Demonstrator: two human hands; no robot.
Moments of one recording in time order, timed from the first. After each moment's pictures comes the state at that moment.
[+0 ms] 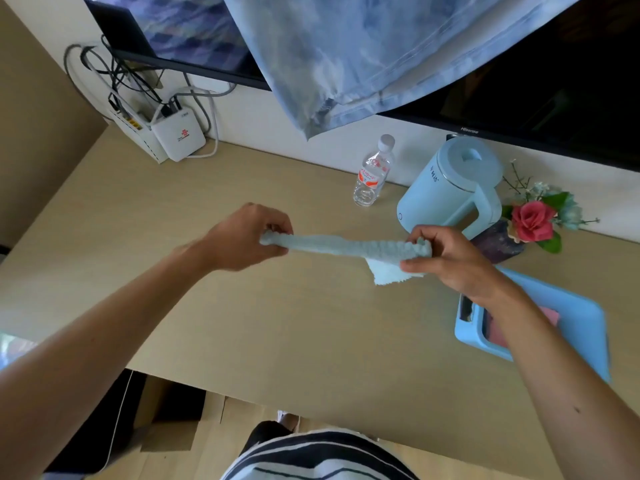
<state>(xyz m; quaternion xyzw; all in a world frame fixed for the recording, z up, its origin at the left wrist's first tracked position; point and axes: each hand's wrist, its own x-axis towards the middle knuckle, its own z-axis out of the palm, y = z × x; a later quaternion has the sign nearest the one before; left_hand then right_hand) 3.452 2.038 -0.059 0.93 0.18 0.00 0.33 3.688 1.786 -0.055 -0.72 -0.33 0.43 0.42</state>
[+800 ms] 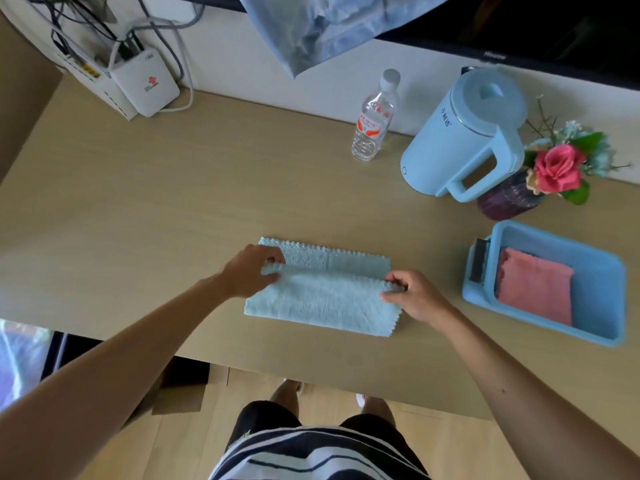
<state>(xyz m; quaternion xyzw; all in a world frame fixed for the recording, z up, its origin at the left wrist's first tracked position) 3.418 2.001 -0.224 0.88 0.26 -0.13 0.37 3.641 1.732 -0.226 -0.83 -0.27 0.44 0.23</state>
